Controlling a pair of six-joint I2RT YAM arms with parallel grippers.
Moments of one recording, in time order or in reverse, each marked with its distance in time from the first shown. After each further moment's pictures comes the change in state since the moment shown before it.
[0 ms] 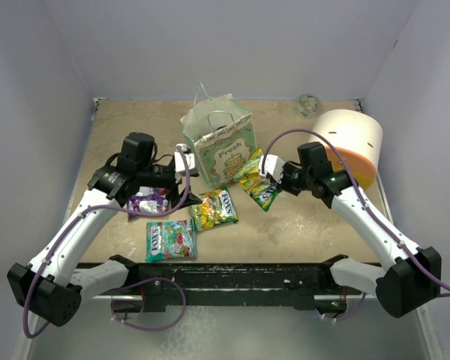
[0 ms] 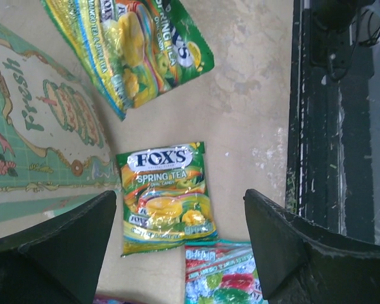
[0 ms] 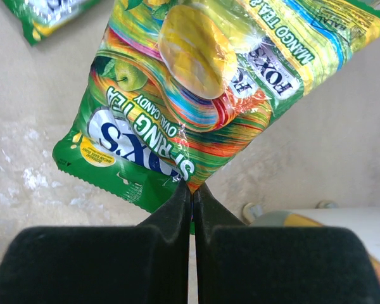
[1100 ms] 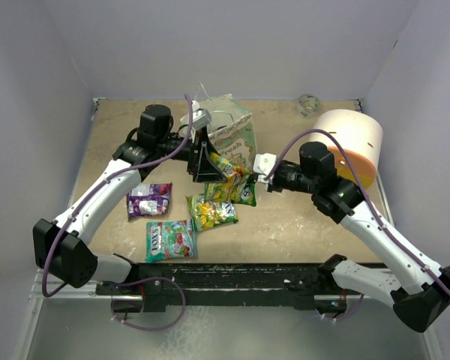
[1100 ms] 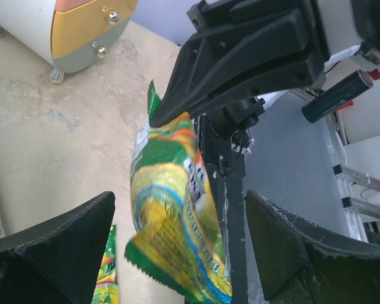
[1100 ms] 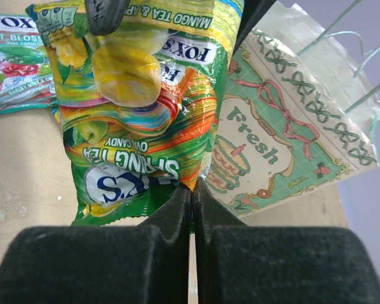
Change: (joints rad) left arm -0.026 0.281 0.169 0.366 0.287 -0.698; right arm 0.211 -0.148 0.089 0.217 -0.153 0.175
